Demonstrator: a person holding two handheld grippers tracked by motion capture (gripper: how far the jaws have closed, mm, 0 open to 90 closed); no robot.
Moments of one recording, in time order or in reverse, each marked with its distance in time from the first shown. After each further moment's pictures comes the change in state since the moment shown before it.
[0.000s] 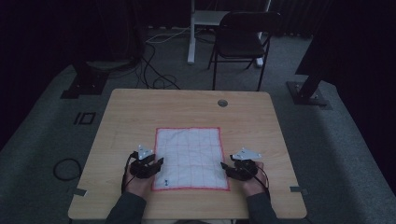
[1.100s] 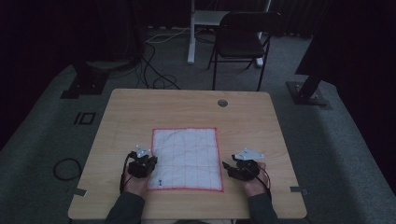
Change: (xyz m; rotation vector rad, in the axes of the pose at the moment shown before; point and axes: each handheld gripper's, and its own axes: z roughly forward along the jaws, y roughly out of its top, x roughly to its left) left arm 0.012 -0.002 0.001 0.059 0.026 -0.057; right arm -0.003 -0.002 -0.005 -0.016 -0.007 0.015
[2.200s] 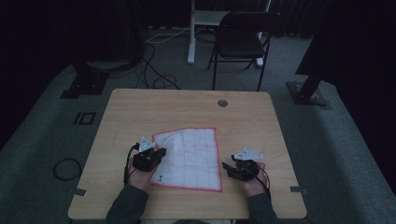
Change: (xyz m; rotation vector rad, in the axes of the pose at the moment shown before) left arm -0.029 0.040 -0.021 -0.127 -0.158 0.092; right arm 0.000 0.000 0.002 0.007 0.003 -0.001
